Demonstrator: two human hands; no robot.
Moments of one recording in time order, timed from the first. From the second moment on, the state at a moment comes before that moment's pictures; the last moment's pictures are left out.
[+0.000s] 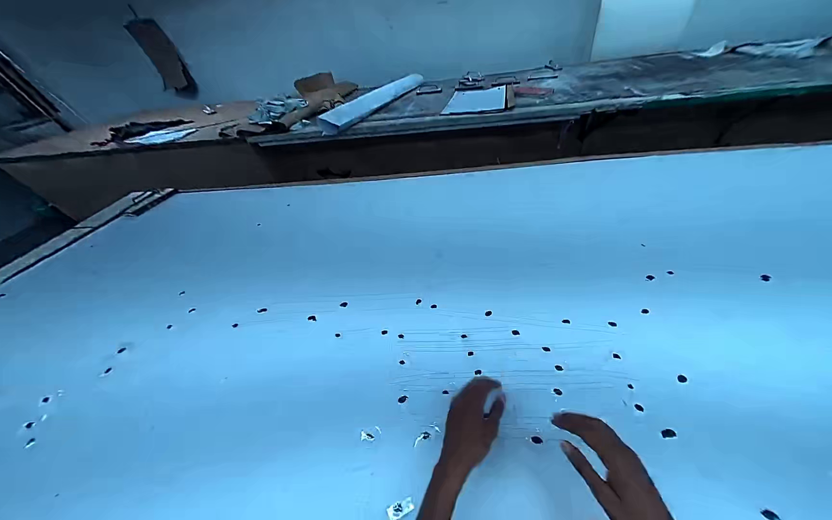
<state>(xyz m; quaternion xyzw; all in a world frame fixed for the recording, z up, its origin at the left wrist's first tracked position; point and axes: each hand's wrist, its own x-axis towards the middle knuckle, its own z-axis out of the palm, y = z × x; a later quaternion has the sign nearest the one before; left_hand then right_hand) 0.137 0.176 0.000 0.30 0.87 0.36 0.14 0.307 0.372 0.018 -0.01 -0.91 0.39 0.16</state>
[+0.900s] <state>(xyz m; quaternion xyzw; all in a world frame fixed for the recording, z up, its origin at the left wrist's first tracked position) 0.410 0.044 0.066 0.24 0.85 0.42 0.22 0.507 0.175 -0.027 -0.28 -0.85 0.36 0.27</state>
